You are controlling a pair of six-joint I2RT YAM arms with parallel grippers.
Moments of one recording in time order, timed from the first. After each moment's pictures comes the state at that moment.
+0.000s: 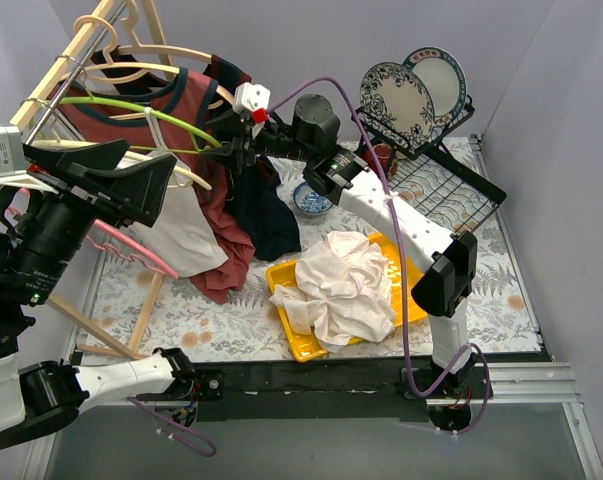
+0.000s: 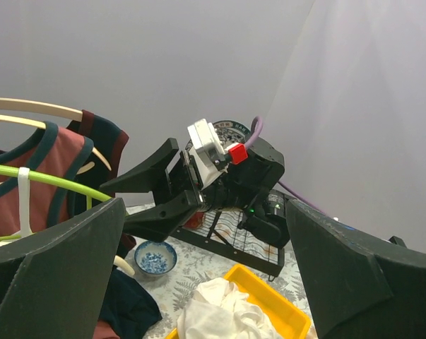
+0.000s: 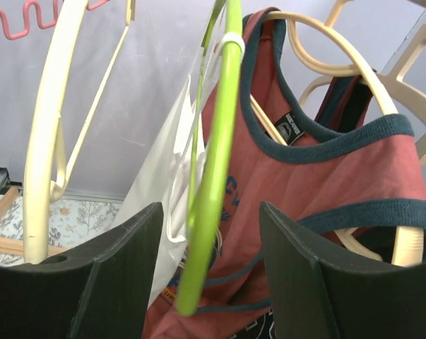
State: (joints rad) left arm -0.95 0.96 2.03 -0.74 -0.43 -0.15; right arm 0.85 1.98 2.11 0.12 -0.65 -0.18
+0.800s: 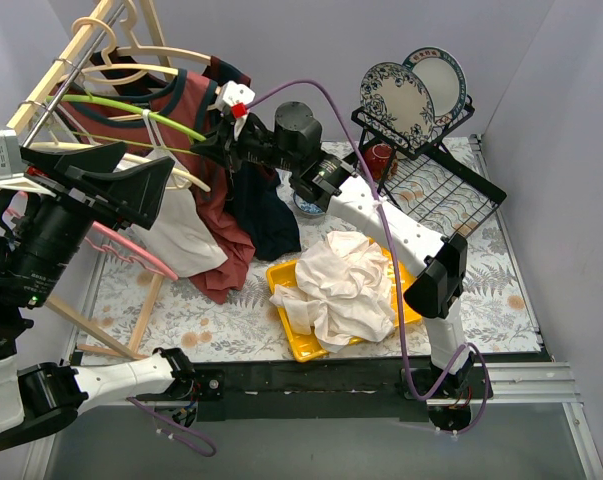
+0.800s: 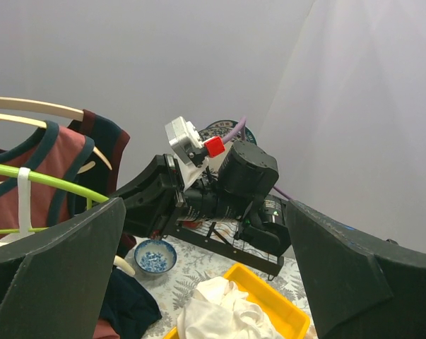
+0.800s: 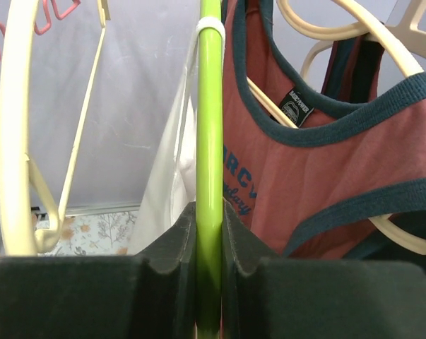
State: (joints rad) left arm -0.95 0.94 2.02 -0.74 -0.43 -0.16; right arm 0.92 2.02 2.17 0.02 -0.47 -0.07
